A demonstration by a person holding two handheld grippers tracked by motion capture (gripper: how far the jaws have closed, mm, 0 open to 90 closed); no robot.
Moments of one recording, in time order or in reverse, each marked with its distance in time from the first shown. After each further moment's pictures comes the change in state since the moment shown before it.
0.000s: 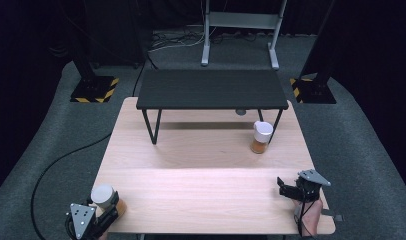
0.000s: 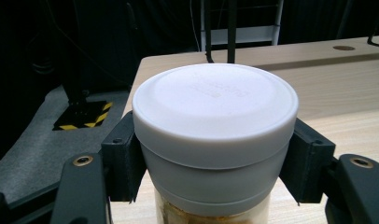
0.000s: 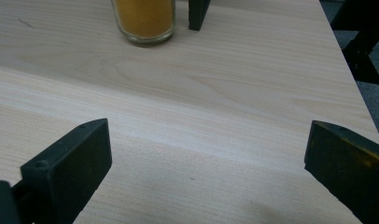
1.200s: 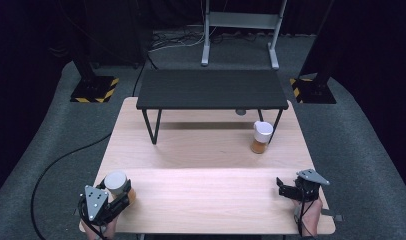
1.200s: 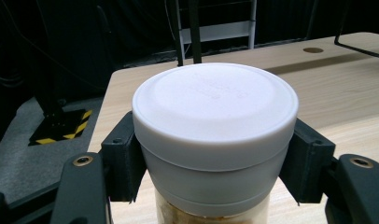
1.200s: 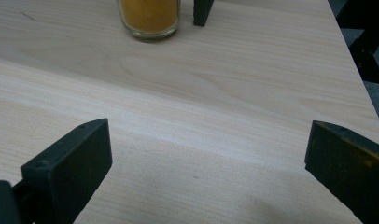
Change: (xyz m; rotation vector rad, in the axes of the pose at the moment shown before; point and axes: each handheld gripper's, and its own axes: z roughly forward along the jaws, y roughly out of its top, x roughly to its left) left arm -0.007 0.042 0.028 0.023 -0.095 0.051; right arm -0.001 0.003 0.002 0.017 0.011 -0.016
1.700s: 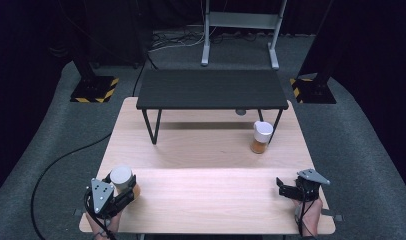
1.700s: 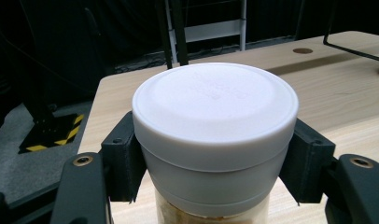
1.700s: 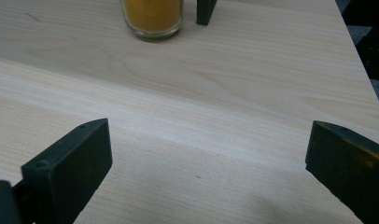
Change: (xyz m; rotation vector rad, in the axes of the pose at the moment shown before) left arm -0.001 0.013 0.012 0.002 -0.032 0.021; right arm -0.004 0.001 0.001 0.006 0.019 0.007
